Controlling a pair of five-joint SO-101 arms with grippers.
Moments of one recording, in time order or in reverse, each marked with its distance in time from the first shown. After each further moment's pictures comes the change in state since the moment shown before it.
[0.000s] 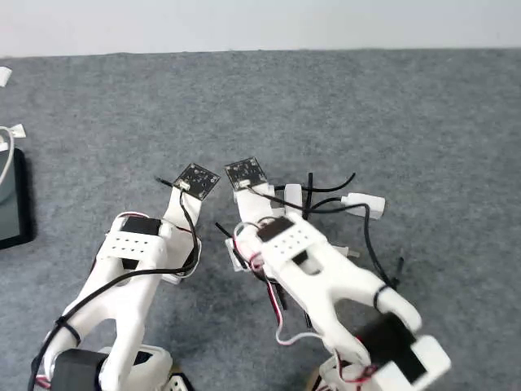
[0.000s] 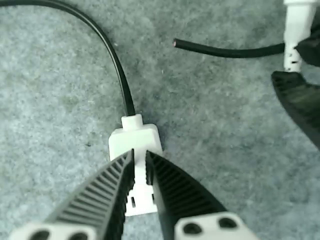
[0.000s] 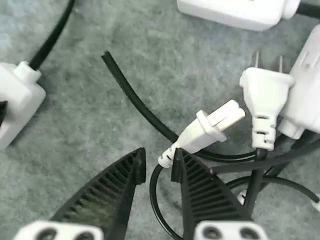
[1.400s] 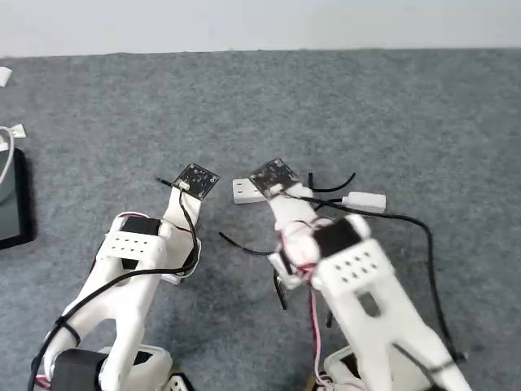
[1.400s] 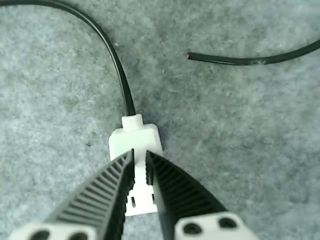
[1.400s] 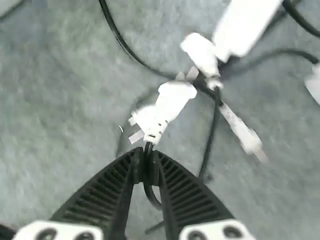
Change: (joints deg) left arm -0.2 0.0 0.0 0.0 0.0; right arm 12.5 -33.7 3.3 32.6 25.3
